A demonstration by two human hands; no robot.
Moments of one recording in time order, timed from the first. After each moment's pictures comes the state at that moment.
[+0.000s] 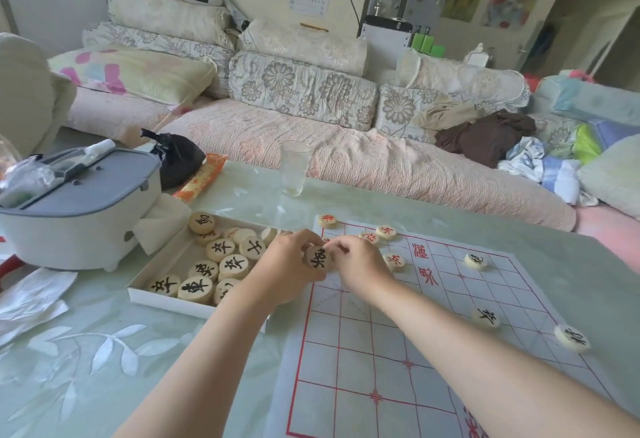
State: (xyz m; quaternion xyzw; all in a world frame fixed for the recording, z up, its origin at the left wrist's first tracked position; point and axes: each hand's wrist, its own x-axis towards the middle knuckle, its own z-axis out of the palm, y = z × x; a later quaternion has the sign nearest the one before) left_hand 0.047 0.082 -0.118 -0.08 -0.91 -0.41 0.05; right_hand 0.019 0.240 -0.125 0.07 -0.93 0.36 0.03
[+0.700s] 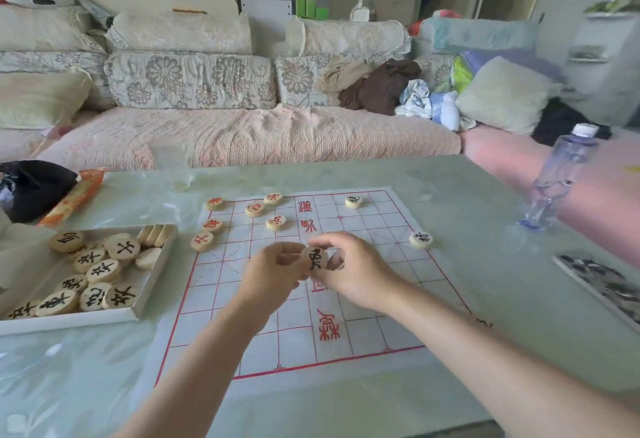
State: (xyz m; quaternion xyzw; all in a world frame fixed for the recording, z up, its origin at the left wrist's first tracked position) left_hand 0.138 0.264 -0.114 -0.04 -0.80 -0.60 -0.08; right_hand 0.166 0.425 -0.109 0.08 -0.88 0.46 0.06
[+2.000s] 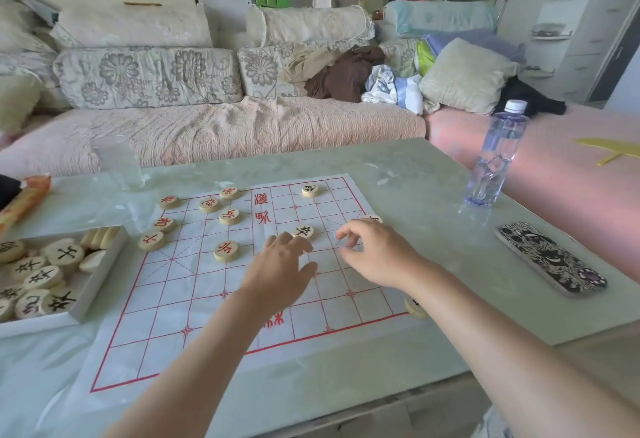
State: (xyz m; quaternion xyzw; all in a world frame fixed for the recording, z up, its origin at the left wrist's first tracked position) left_hand 0.143 0.353 -0.140 -0.27 -0.94 -0.20 0.05; right_hand 0.197 0.546 -0.113 -0.01 -0.96 0.27 0.06
